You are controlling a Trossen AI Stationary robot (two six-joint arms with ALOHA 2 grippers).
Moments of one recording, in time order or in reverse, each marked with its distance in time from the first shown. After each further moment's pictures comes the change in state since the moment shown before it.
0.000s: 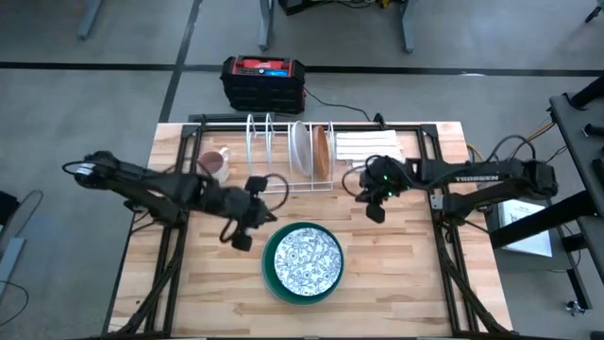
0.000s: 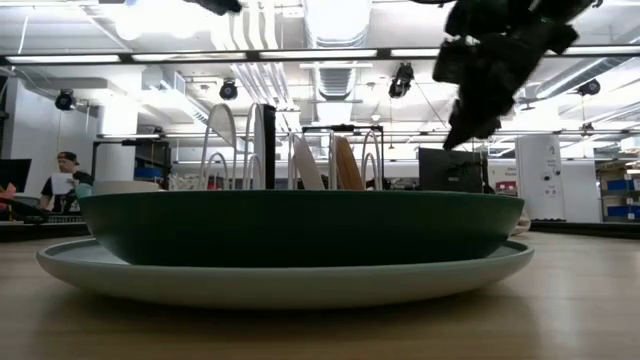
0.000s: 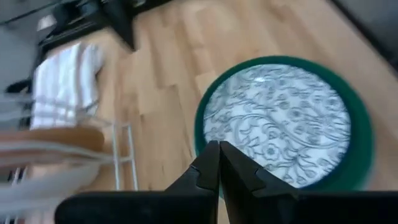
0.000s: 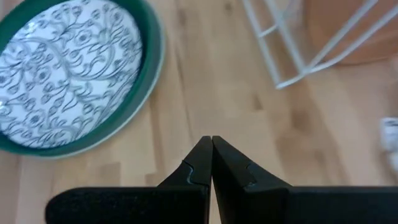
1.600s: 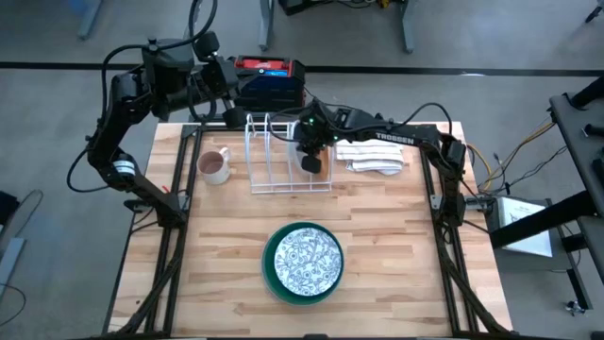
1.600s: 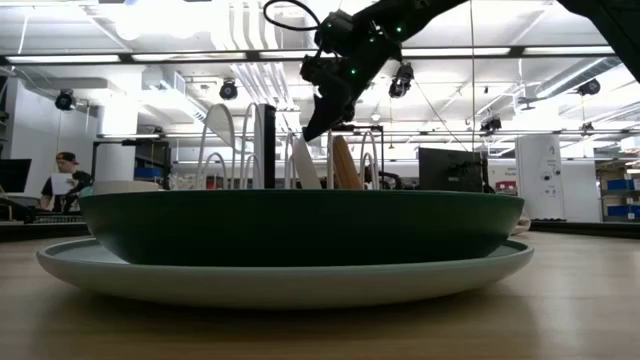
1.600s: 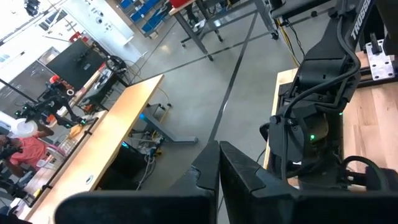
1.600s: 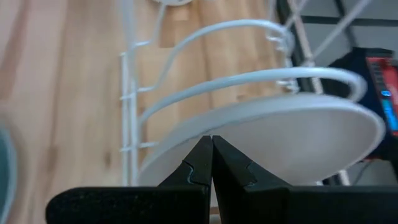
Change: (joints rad) left arm 0.552 0.295 1.208 -0.478 -0.138 0.379; right arm -0.213 0.810 1.019 -0.200 0.023 -0.413
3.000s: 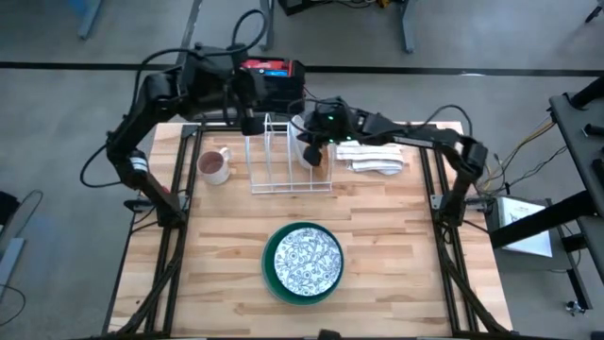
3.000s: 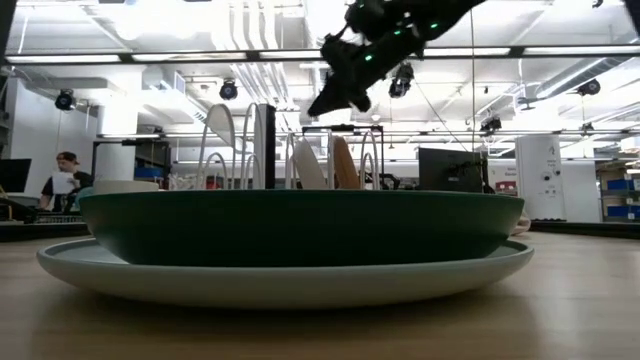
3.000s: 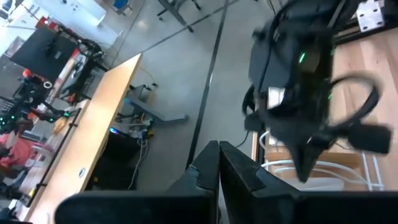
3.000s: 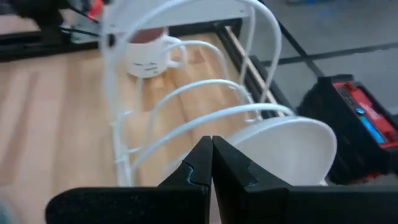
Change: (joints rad) left arm -0.005 0.106 0.013 -0.066 -0.002 0.060; right arm -0.019 -0.178 -0.256 0.361 0.019 0.197
